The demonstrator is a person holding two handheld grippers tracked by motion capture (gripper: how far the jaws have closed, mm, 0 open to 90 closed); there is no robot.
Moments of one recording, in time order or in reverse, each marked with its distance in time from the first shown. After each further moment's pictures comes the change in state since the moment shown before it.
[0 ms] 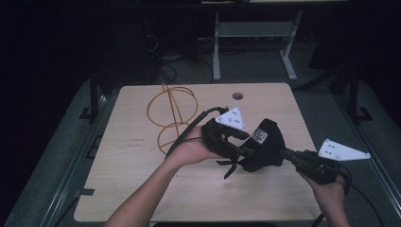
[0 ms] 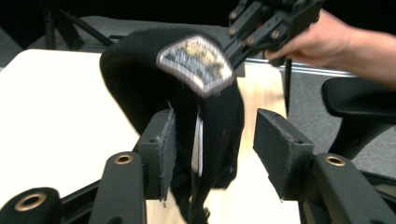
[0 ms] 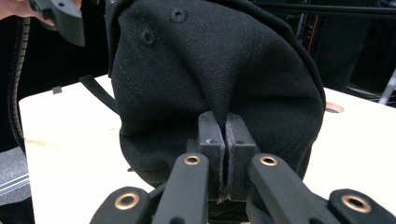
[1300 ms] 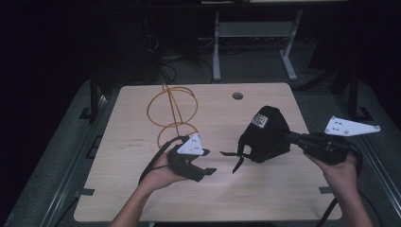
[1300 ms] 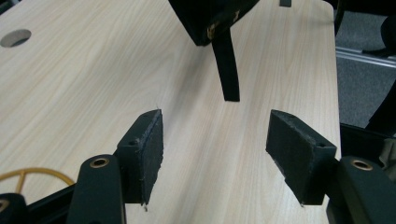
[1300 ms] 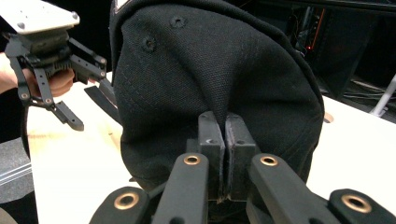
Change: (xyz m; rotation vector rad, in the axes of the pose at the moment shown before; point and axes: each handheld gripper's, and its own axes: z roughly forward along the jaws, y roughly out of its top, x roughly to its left) left arm -0.007 -0.122 -0.013 0.034 0.134 -0.104; right arm -0.022 0.053 -0.004 0.077 0.026 -0.012
